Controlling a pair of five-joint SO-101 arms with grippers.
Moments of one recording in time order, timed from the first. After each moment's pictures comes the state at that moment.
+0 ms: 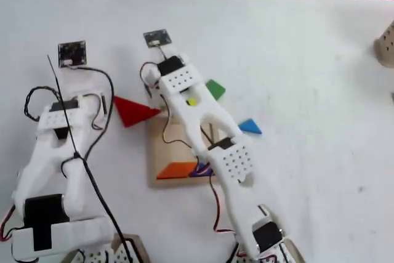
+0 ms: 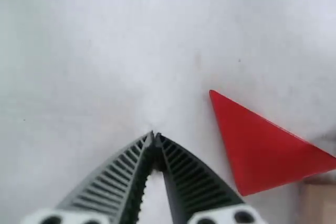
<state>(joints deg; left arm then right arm) -15.3 -7.3 42.4 35.2 0.4 -34.3 52.8 -45.4 76.7 -9.7</state>
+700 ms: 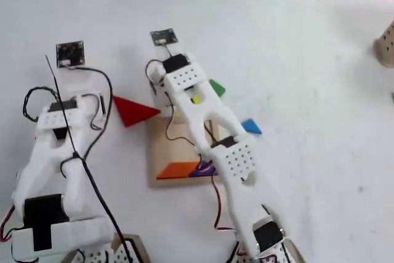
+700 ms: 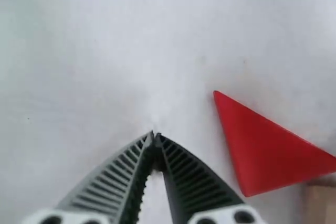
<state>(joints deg) -16.0 -7.3 42.4 35.2 0.4 -32.9 52.3 -45.4 79.3 -9.7</state>
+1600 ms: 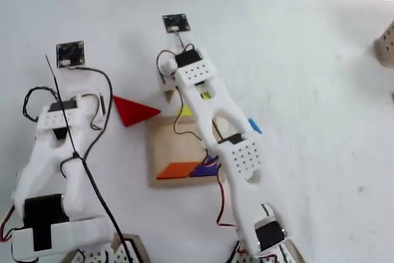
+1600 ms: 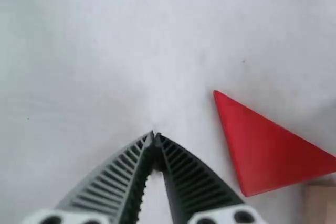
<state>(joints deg) -16.0 -7.3 42.4 35.2 0.4 -29.5 52.8 -45.4 69.2 -7.7</state>
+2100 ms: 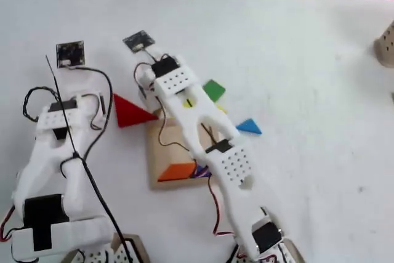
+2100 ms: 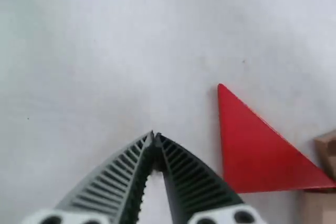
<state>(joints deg) -16.0 -7.3 42.4 35.2 0.3 -36.4 50.8 -45.5 78.3 5.7</state>
